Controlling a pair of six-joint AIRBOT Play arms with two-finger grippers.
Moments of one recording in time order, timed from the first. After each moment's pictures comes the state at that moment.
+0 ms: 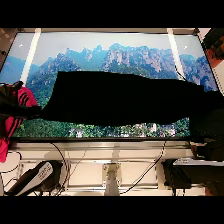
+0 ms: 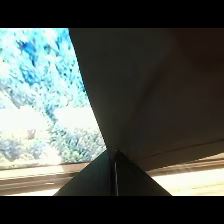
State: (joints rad) left arm 0.46 -1.05 0.90 1.20 -1.34 -1.10; right arm -1.04 -1.56 1.61 -0.95 1.83 1.55
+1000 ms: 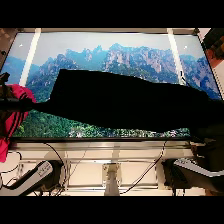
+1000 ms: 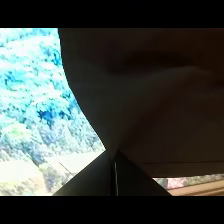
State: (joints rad) left arm 0.57 -1.12 0.98 1.06 -1.29 -0.93; right arm -1.14 -1.26 1.36 -1.13 1.84 1.57
